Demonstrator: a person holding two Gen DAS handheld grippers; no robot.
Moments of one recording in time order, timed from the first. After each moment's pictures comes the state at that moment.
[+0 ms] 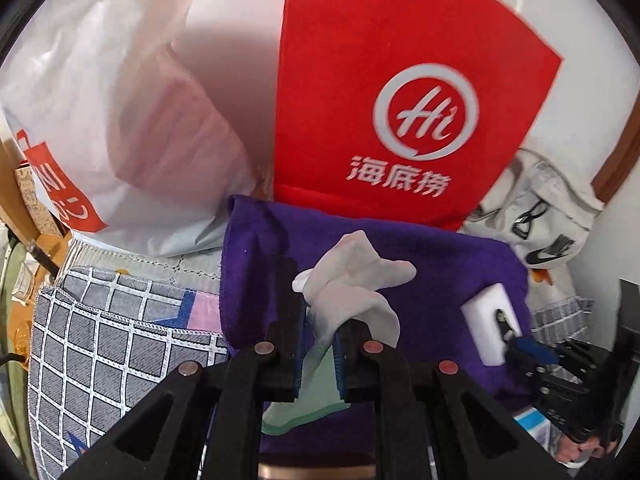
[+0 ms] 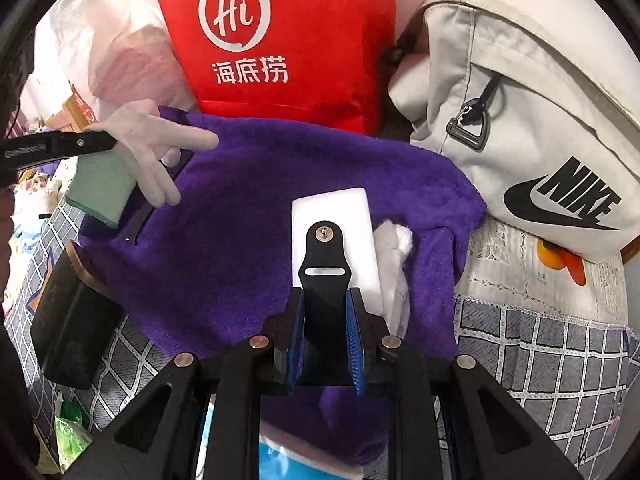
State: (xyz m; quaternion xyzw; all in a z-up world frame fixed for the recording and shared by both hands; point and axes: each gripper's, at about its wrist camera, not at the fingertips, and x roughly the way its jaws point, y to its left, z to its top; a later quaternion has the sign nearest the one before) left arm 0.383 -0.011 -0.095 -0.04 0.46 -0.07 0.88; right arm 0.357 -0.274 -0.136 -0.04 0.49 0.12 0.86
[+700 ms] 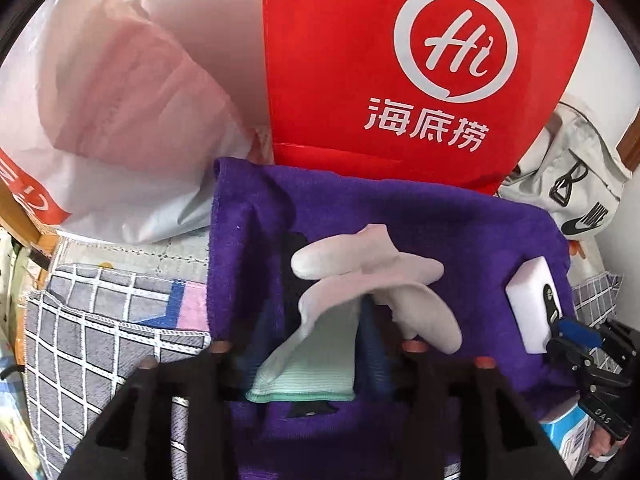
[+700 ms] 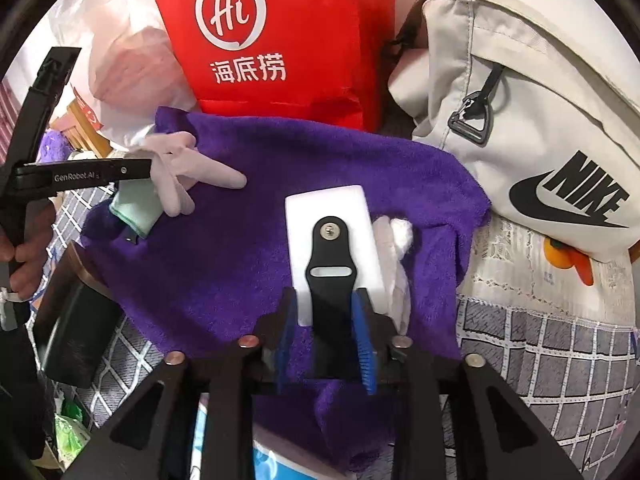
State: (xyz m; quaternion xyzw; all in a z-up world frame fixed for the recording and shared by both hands) left arm 0.406 -0.029 -0.131 0.00 0.50 -0.06 0.86; right arm 0.362 -0.278 -0.138 -0.03 0.50 0.14 0.86
